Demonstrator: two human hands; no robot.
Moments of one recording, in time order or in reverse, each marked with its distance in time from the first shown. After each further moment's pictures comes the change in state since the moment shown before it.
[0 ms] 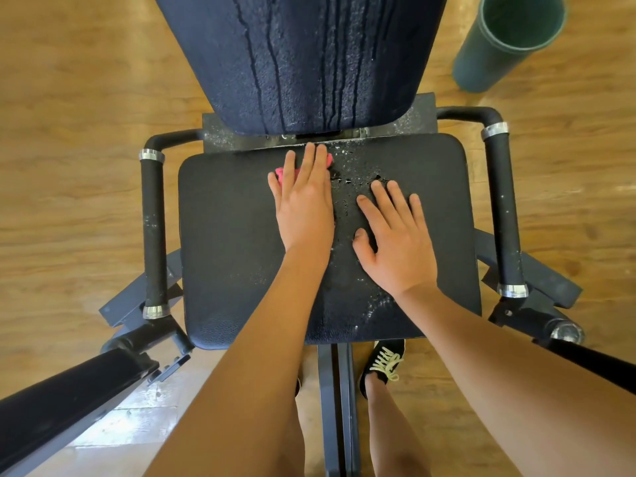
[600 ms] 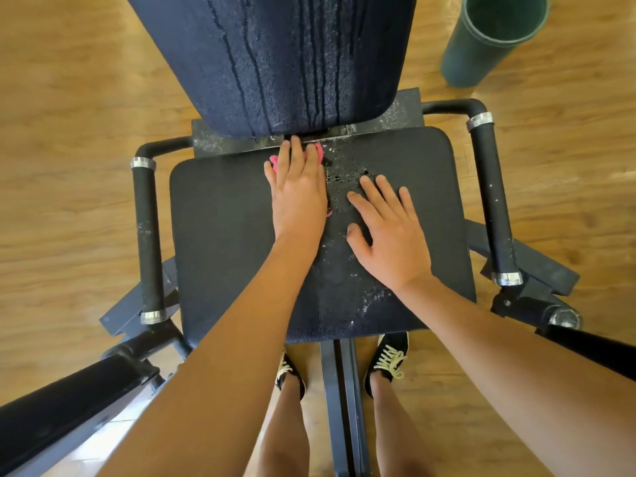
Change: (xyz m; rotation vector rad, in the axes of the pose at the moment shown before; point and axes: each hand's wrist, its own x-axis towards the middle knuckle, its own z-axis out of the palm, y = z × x) left_hand 0.014 -0.002 0.008 0.106 0.028 0.167; right_hand 0.001 0.006 -0.002 0.090 -0.018 -0.001
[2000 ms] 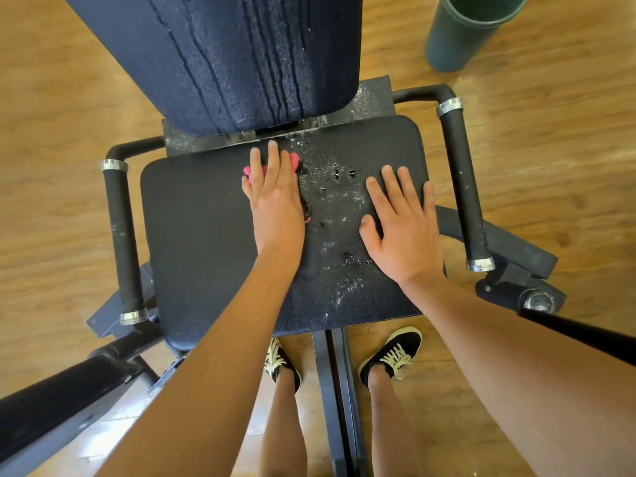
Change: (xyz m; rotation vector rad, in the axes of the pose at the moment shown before) left_hand -0.022 0.019 -0.005 -0.014 -0.063 -0.091; right_hand -0.026 0.048 -0.016 -0.158 -0.006 0.132
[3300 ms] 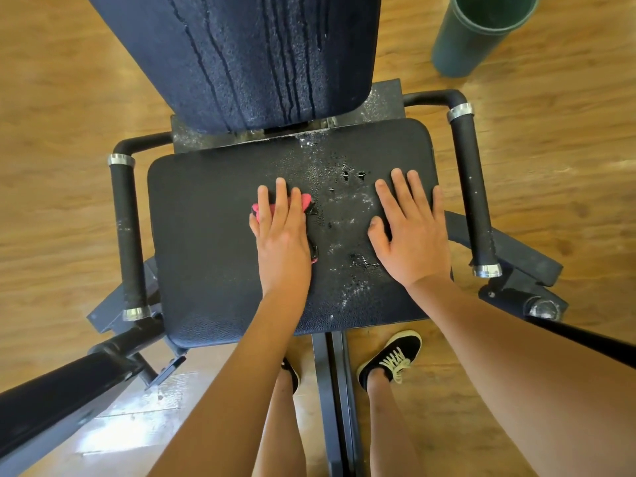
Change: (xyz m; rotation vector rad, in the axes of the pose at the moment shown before) left_hand -0.058 -0.009 -0.007 -0.003 -0.045 0.021; right_hand 0.001 -0.001 0.001 -0.016 0.008 0.014
